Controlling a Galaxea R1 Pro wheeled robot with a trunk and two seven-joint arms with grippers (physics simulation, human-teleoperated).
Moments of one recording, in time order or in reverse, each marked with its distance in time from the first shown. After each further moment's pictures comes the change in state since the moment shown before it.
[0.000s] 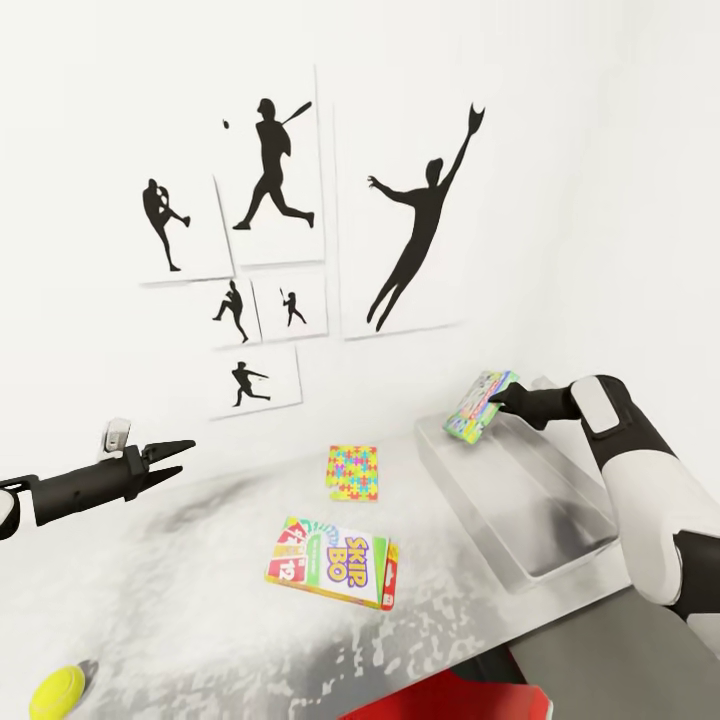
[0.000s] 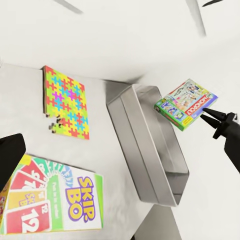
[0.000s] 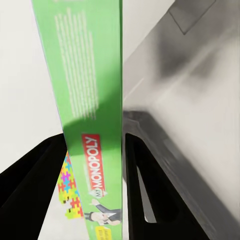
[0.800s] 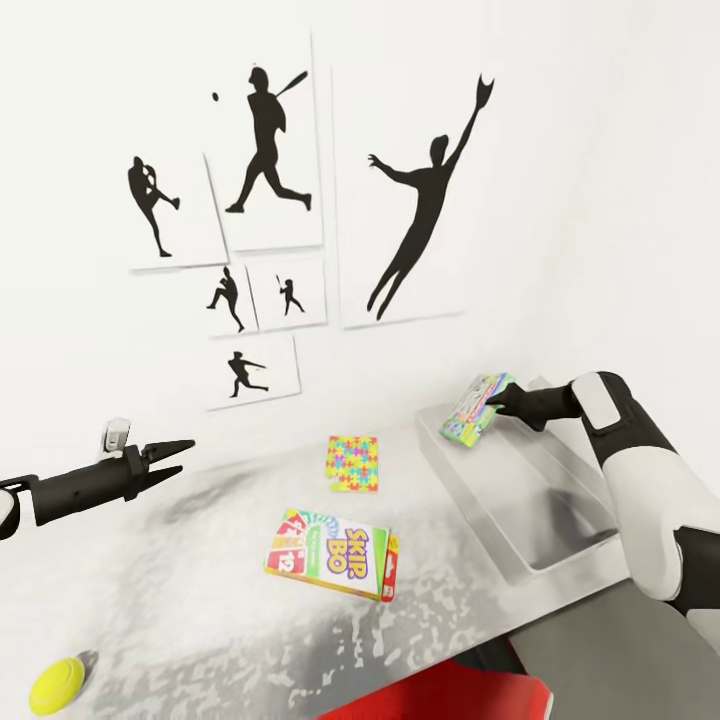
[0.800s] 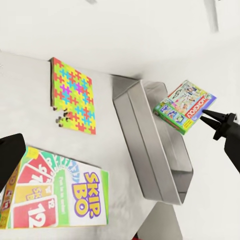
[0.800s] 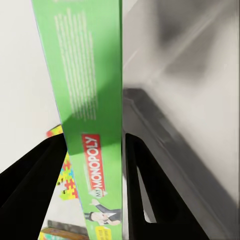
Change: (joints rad) left arm 0.000 0.000 0.000 0.000 0.000 0.000 -0.001; right arm -0.013 0.000 -0.004 0.005 -0.001 0.076 0.000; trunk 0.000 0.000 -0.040
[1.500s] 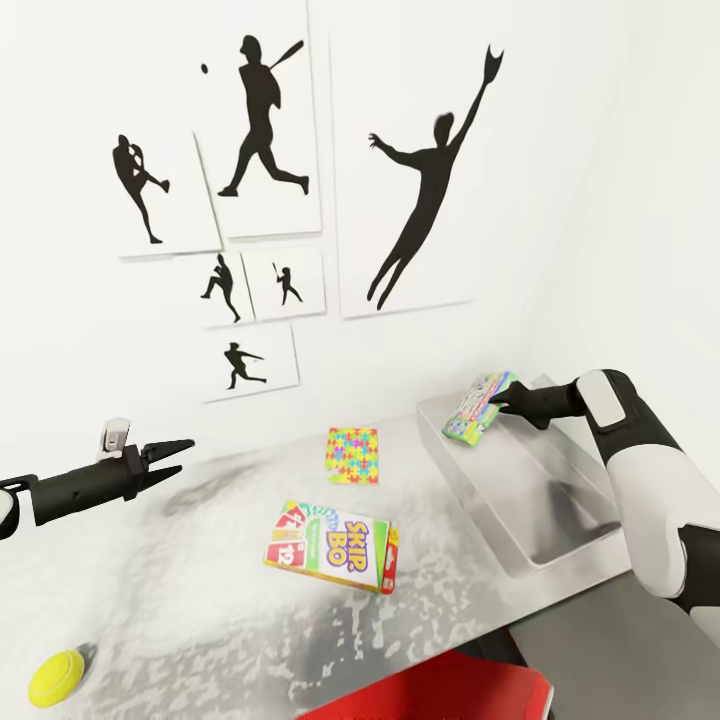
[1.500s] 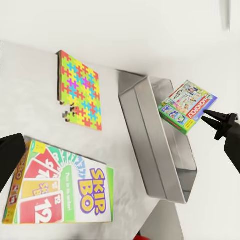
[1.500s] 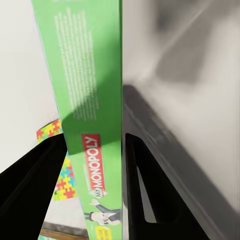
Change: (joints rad) left arm 0.000 0.001 0.002 0.000 0.000 0.000 -0.002; right arm -0.008 -0.012 -0.002 0.001 -0.002 0.010 0.001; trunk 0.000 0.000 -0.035
